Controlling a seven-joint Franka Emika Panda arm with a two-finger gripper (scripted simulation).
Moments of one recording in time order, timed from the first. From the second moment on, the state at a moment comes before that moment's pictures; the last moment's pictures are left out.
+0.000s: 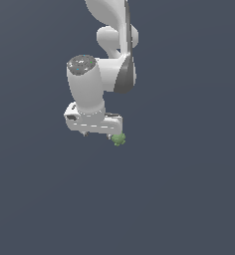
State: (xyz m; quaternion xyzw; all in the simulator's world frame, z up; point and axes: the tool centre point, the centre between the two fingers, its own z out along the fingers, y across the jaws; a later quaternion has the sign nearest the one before) arm 0.001 -0.083 0.176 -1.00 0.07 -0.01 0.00
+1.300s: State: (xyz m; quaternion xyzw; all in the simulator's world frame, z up) arm -0.065 -0.011 0.102 -0.98 -0.20 0.00 0.00
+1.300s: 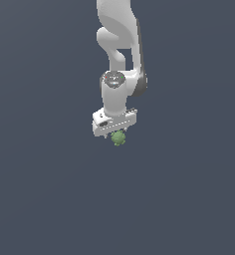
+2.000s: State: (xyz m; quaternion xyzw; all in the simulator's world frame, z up) arm -0.082 0.003 0.088 -0.97 -0.25 0.00 0.00
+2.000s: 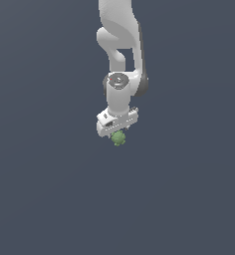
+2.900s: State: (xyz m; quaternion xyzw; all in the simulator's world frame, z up) arm -0.083 0.003 0.040 -0.97 -0.25 0.00 0.00
